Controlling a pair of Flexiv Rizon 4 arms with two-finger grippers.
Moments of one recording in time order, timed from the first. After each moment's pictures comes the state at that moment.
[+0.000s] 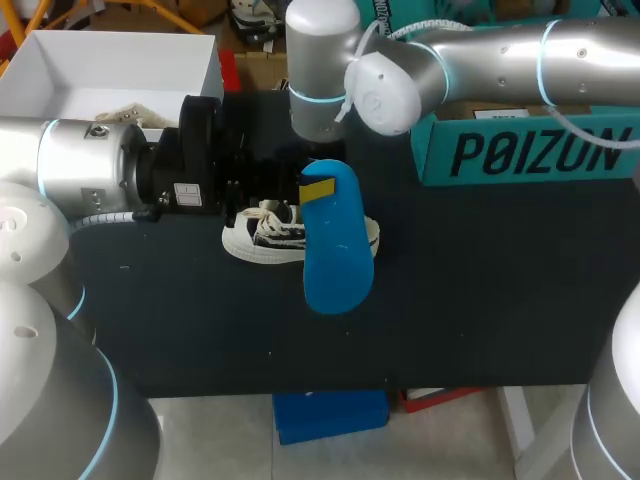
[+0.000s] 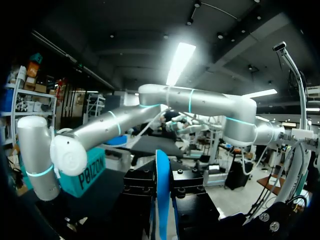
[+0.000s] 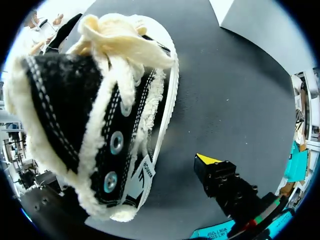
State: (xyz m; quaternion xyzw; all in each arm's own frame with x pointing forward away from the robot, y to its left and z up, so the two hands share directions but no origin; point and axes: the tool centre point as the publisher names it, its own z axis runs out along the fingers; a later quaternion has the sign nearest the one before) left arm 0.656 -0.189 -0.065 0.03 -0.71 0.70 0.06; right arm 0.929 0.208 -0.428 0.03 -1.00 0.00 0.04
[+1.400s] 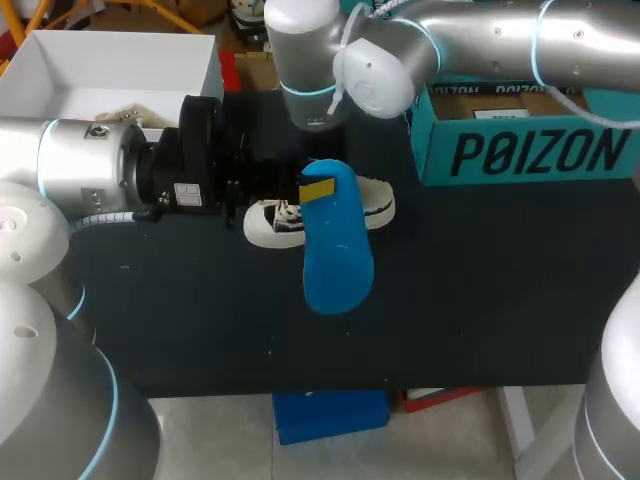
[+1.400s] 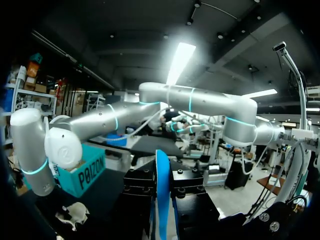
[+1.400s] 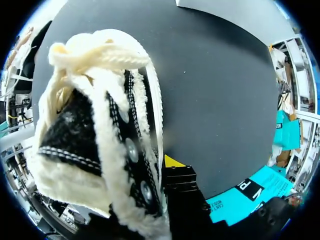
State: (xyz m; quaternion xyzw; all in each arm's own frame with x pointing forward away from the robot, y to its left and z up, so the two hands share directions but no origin) left arm 0.656 -0.189 -0.065 0.03 -0.71 0.70 0.06; right arm 0.966 0.181 -0.399 -0.08 -0.99 0.08 -0.04
